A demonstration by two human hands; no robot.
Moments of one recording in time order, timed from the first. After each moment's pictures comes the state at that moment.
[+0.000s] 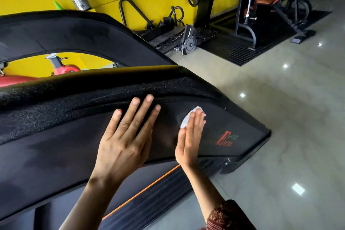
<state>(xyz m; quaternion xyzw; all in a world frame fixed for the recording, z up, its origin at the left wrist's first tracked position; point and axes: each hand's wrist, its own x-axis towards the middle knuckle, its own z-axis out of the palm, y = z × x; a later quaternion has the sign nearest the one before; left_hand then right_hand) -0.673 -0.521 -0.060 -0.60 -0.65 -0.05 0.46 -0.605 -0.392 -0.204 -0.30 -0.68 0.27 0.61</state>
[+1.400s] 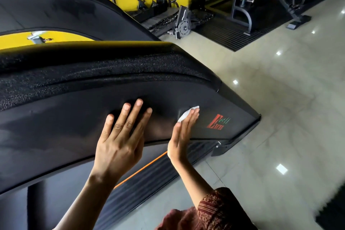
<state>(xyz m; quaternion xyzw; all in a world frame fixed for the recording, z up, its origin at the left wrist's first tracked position) -0.672 -0.532 -0.122 -0.60 -0.67 -0.09 0.43 -0.600 -0.418 -0.252 -0.37 -0.63 0.44 0.53</state>
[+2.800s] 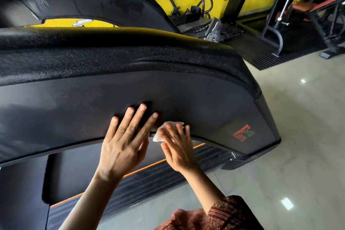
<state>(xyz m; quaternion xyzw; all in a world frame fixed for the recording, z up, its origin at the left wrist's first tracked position) -0.707 -0.617 -0.129 -0.56 -0.70 -0.13 0.43 -0.620 -0.476 -0.239 -0.10 -0.87 0.07 0.47</state>
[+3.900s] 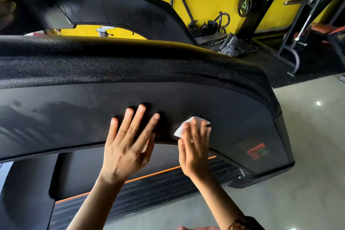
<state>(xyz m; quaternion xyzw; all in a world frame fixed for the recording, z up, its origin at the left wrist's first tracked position) -0.718 -0.640 -0.112 -0.50 -0.70 -0.16 0.49 -0.627 -0.490 -0.194 -0.12 -0.84 0.06 0.53</state>
